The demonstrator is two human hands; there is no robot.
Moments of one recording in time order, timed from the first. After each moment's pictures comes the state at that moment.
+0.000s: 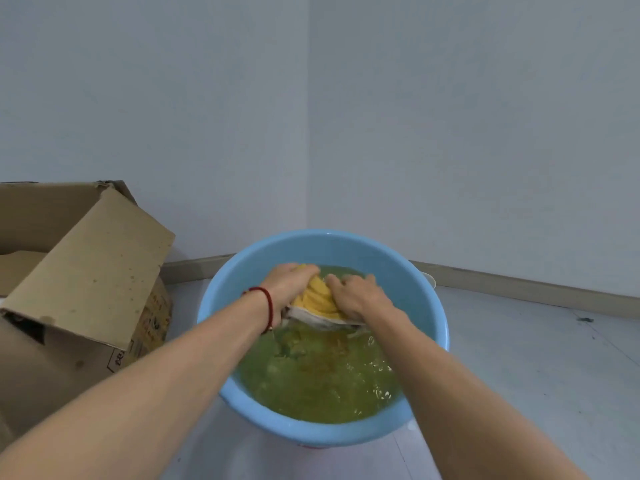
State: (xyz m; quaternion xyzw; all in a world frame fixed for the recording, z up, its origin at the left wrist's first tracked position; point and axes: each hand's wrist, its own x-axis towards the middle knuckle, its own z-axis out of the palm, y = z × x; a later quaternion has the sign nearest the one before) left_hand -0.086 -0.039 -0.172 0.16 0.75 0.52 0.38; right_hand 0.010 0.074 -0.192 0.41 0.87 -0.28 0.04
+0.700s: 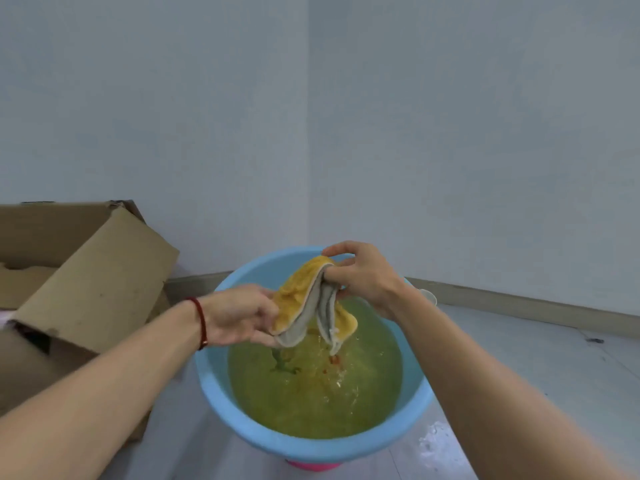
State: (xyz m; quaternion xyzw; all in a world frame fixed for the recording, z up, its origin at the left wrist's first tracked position) left_hand -0.100 -0.099 -0.136 0.20 0.63 0.50 0.56; right_hand 0.030 0.084 -0.120 0.22 0.76 -0.59 -0.15
